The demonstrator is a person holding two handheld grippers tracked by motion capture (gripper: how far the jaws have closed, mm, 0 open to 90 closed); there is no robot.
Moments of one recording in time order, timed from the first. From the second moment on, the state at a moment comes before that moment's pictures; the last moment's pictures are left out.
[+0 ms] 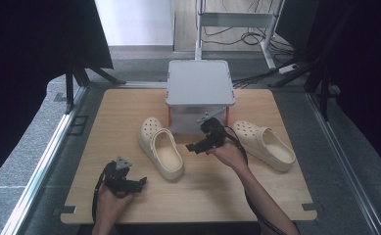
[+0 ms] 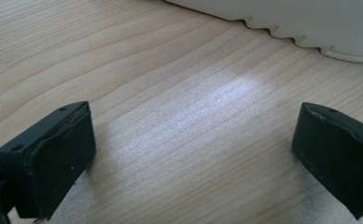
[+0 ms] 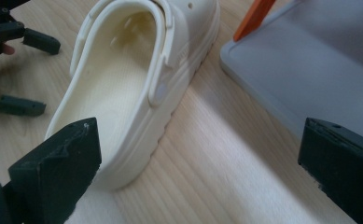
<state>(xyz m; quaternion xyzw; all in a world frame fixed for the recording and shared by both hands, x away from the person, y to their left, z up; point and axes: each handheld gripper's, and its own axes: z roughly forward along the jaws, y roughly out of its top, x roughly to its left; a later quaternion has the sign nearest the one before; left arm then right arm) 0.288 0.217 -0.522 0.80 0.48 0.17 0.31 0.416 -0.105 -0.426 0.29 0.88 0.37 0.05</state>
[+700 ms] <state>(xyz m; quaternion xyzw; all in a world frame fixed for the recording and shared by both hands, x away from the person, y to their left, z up) 0.287 0.221 -0.522 0.80 0.49 0.17 0.31 0.448 -0.009 -0.448 0.30 0.90 0.32 0.04</state>
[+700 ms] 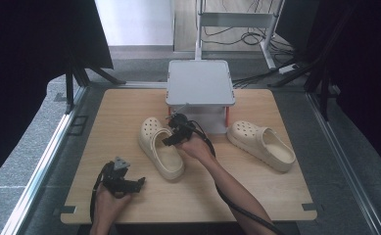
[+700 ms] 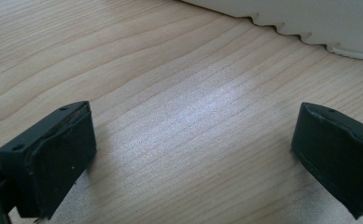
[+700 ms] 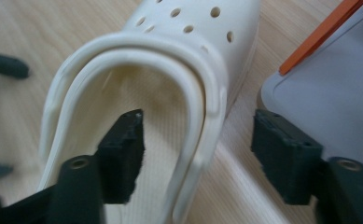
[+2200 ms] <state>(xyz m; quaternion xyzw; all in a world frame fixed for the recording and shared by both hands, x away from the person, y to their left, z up) 0.287 0.226 -0.522 0.80 0.49 0.17 0.31 0.332 -0.091 -0.420 0.31 0.90 0.31 0.00</state>
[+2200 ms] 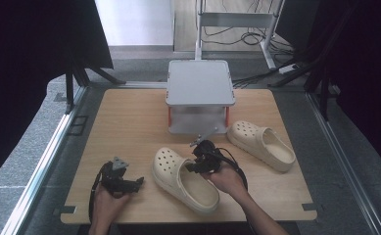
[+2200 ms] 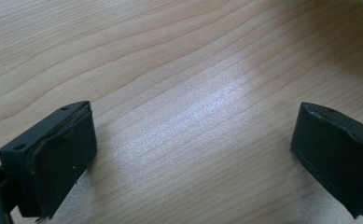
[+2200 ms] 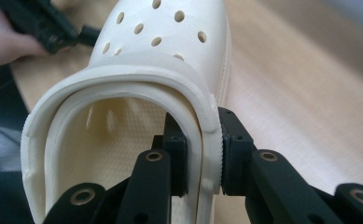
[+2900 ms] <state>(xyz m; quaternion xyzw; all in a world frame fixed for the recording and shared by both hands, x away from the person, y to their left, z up) 0.287 0.226 -0.522 0.80 0.49 0.17 0.31 0.307 -0.095 -0.441 0.28 0.90 0.33 0.01</state>
